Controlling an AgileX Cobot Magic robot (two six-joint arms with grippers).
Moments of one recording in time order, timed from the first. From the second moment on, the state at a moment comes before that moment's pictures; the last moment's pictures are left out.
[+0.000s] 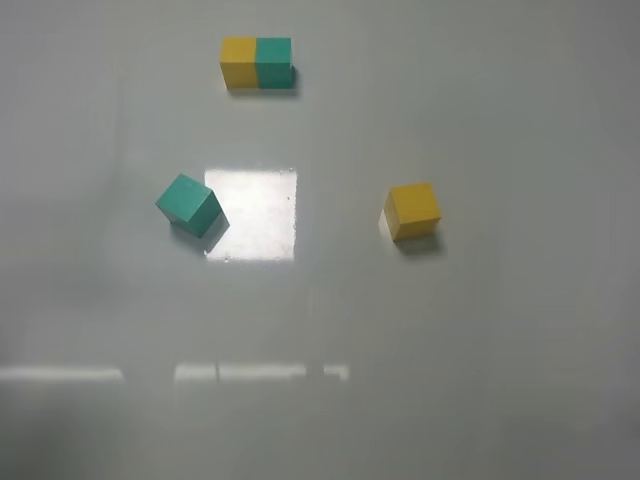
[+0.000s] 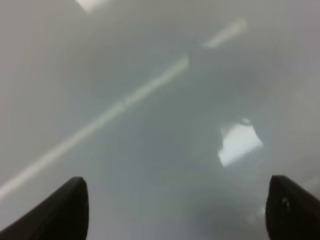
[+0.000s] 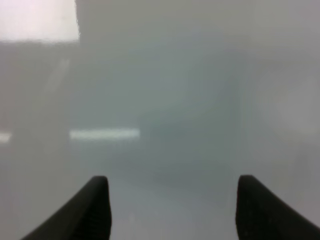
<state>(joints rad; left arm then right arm) -0.55 0.84 -1.10 0.35 1.13 0.09 -0.04 -0.01 -0.50 -0.09 0.98 0.00</state>
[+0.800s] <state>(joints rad) -0.98 1.33 -1.52 0.52 1.04 0.37 -0.04 -0.01 -0.50 -0.09 0.98 0.00</state>
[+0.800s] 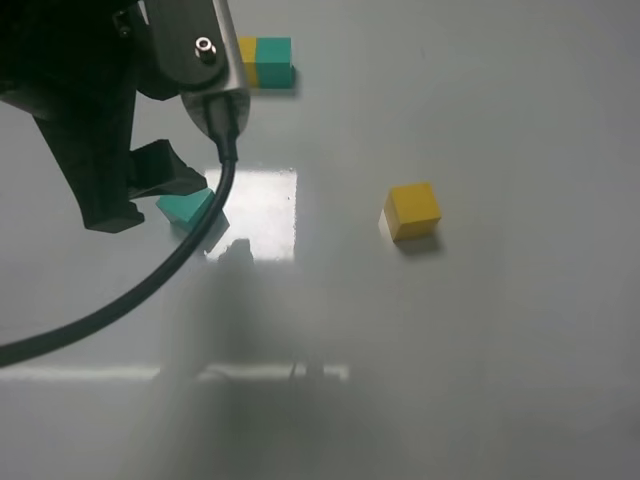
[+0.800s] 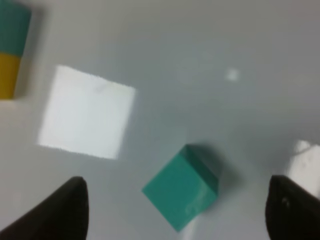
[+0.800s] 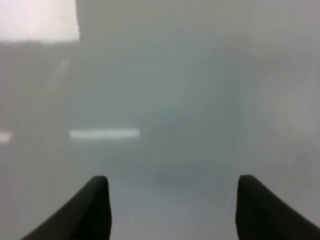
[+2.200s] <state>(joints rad) -1.05 1.73 -1.75 0.34 0.81 0.47 -0.04 -0.01 -0.50 -0.09 0.98 0.00</state>
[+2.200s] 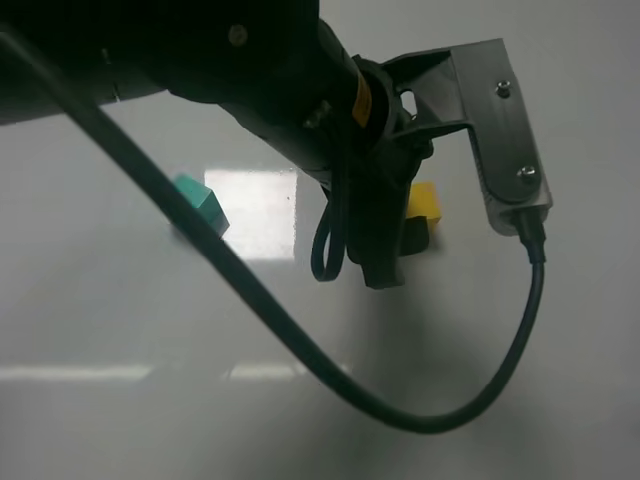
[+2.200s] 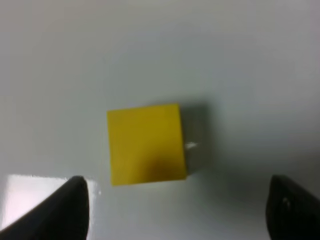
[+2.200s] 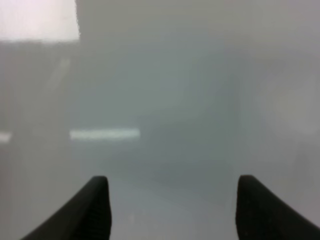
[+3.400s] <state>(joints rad) -0.97 1.81 -1.76 0.30 0.67 0.44 -0.04 -0.01 -0.50 -0.09 0.98 0.00</state>
